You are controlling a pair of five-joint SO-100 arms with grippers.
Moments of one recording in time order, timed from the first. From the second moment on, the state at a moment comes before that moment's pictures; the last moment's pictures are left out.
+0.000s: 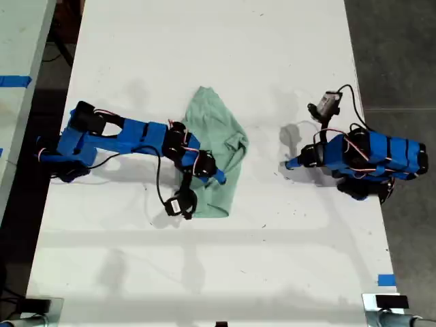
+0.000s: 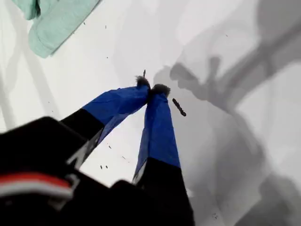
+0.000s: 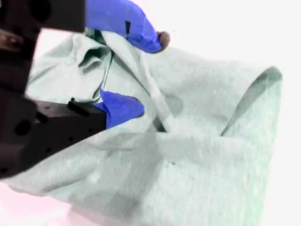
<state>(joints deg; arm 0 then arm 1) -0.4 64.5 59.2 70.1 2.5 10.7 200.0 174.6 76.4 -20.1</state>
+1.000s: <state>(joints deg) -5.5 134.6 129.6 63.2 -11.1 10.7 200.0 174.6 76.4 -20.1</state>
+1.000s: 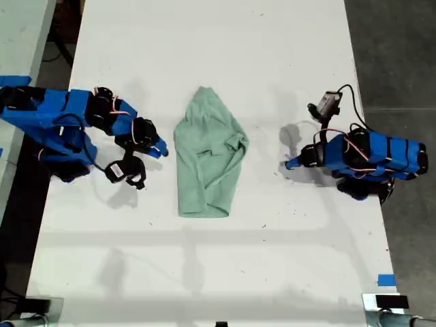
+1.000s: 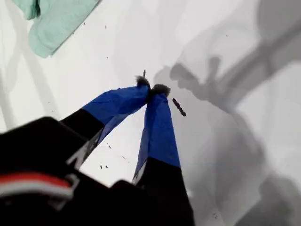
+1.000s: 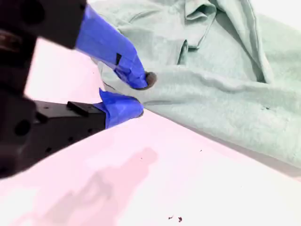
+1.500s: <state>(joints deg) -12.3 172.3 184.5 34.1 -8.4 10.7 200.0 174.6 76.4 -20.1</state>
